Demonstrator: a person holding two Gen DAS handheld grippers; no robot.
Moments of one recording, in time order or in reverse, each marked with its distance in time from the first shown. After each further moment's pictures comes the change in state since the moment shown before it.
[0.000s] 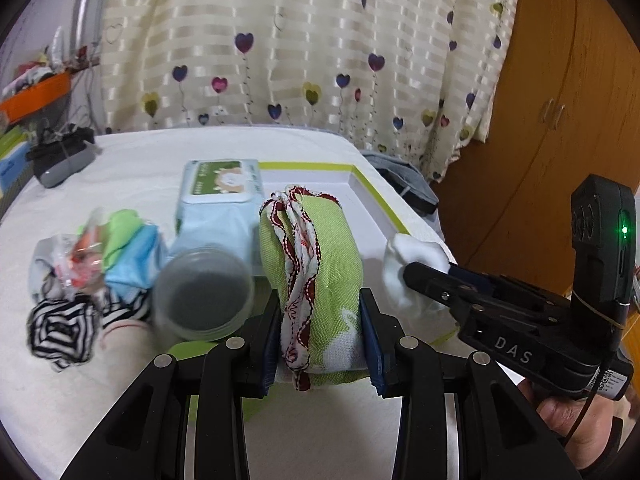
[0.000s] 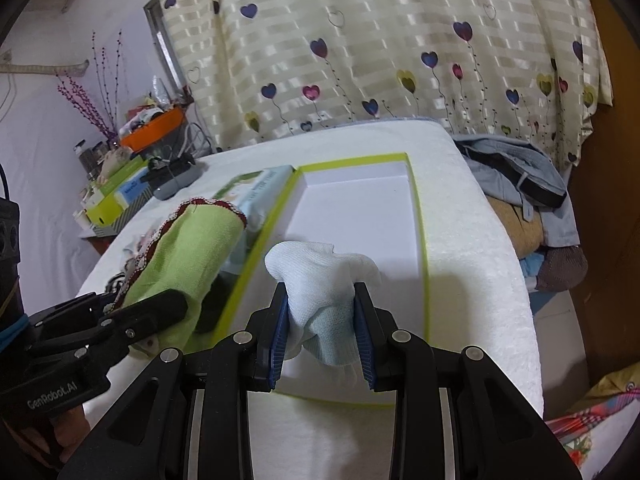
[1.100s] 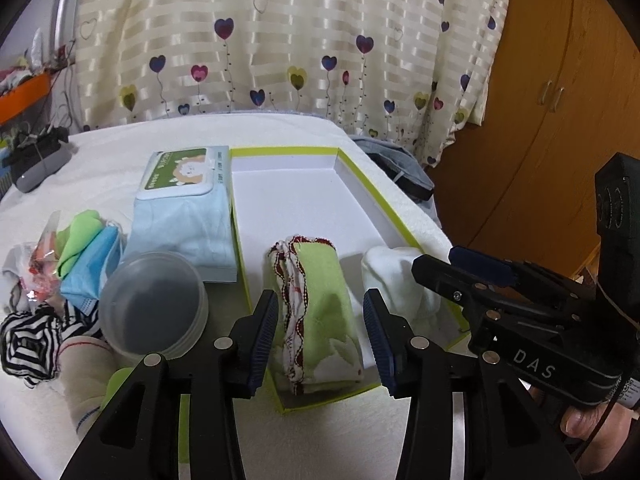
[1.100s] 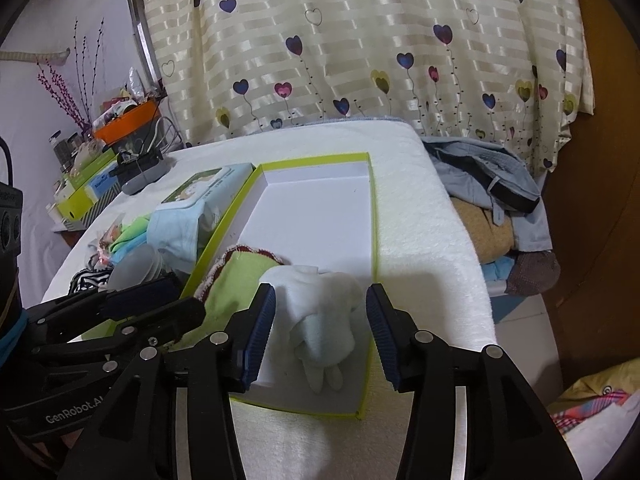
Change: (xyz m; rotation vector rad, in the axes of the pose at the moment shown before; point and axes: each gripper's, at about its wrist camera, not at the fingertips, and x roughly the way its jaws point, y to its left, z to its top) left arm 0.031 -0.016 0.003 0.025 0.037 -0.015; right arm -0.002 -0.013 0.002 -0.021 0.001 -0.111
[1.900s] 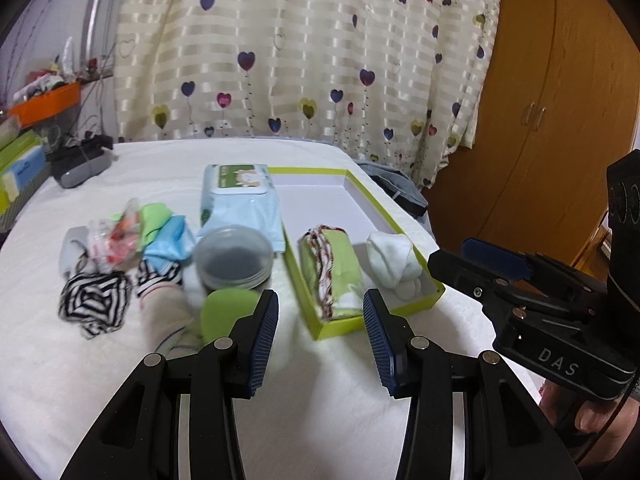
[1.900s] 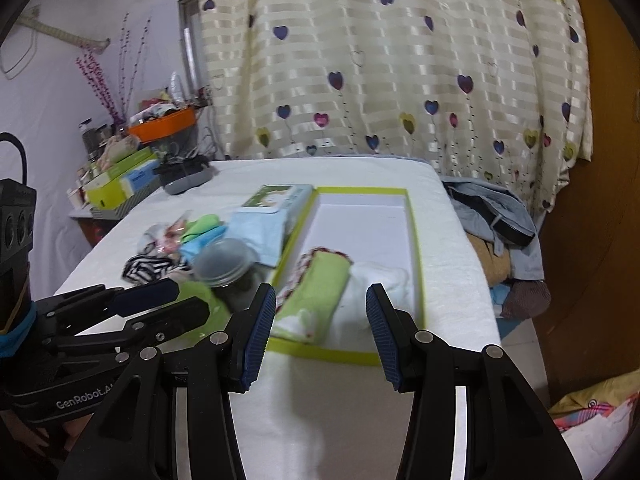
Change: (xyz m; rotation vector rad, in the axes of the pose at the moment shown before) left arm -0.095 0.027 -0.044 -0.013 -0.101 0.007; right arm -0.072 0.074 -0.023 -0.110 -0.096 0.010
